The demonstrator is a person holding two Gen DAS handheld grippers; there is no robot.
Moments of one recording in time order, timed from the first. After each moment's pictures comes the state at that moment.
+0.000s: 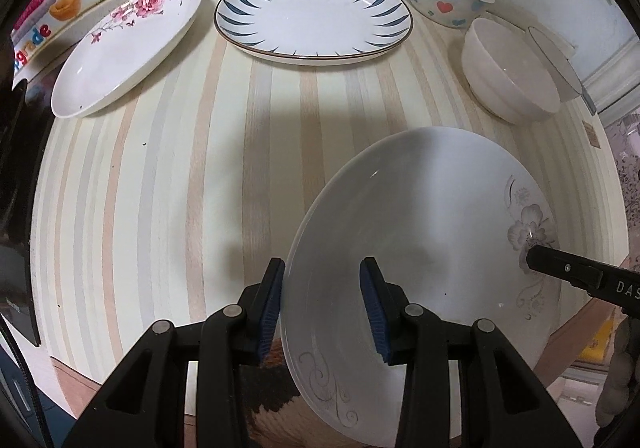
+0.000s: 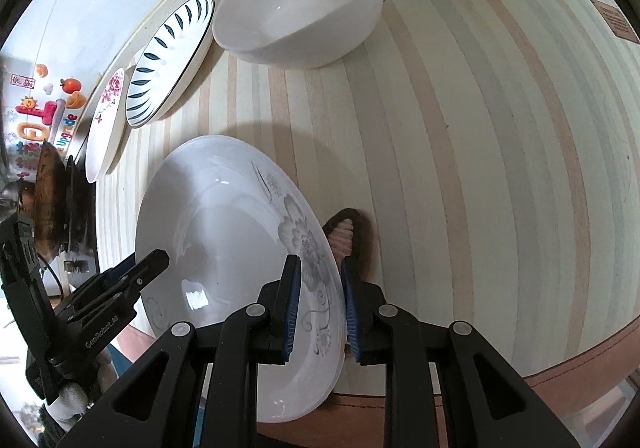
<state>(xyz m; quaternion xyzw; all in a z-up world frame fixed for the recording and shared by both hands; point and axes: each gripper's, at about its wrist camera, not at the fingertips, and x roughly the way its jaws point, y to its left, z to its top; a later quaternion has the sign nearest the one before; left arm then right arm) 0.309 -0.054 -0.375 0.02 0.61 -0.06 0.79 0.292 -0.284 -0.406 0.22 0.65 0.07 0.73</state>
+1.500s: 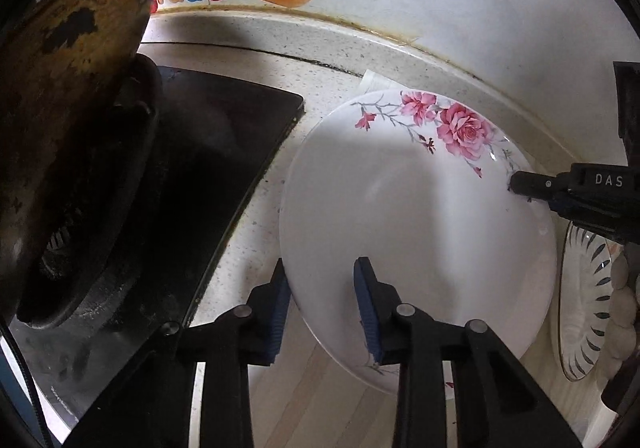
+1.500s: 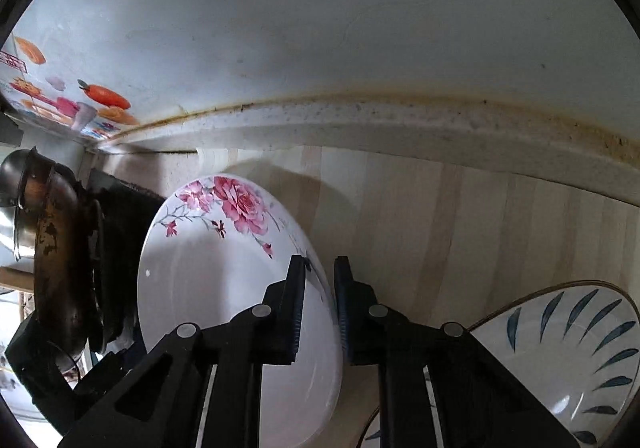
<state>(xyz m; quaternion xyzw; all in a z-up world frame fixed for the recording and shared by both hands) 0.413 0.187 -0.358 -0.12 0.53 0.13 0.83 0.629 0.011 -0.397 0.12 0.61 0.22 0.75</state>
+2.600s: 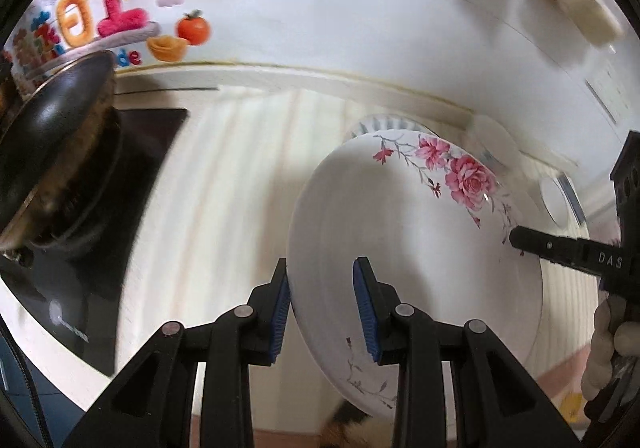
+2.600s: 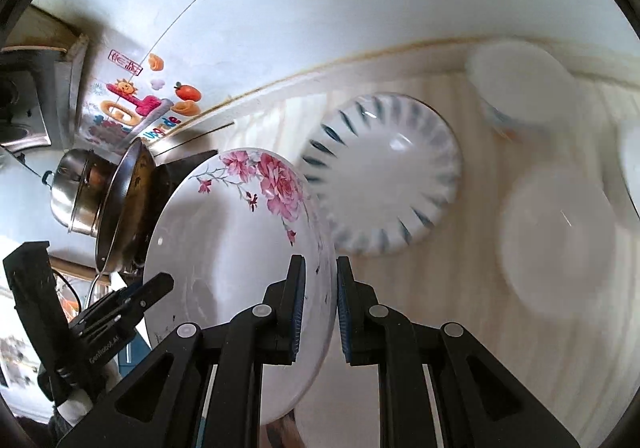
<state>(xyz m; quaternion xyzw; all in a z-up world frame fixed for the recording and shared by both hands) 0.275 0.029 -0.242 -0.07 0.52 -0.02 0.85 0.393 -0.187 -0.287 0.19 0.56 0.20 0.78</state>
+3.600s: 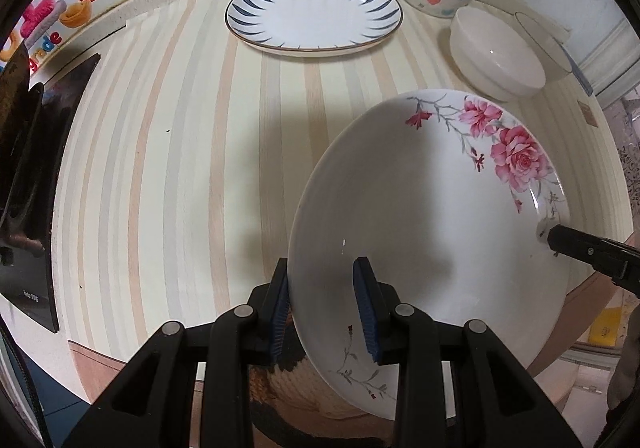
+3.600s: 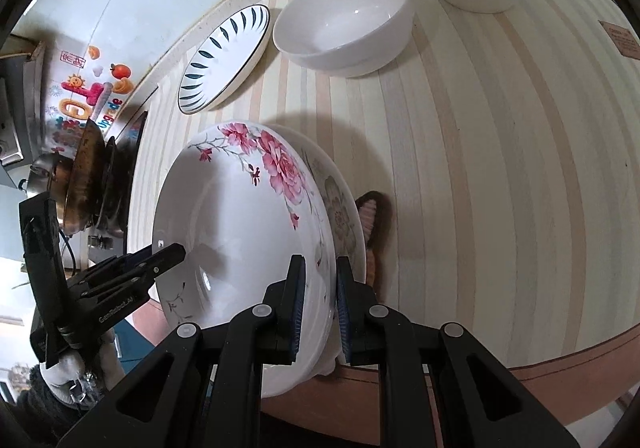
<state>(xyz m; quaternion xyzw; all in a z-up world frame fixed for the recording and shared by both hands) 0.238 -0.071 -0.345 0.03 0.62 -0.05 0.78 0.263 -0.296 -0.374 0.21 0.61 0.13 0.76</state>
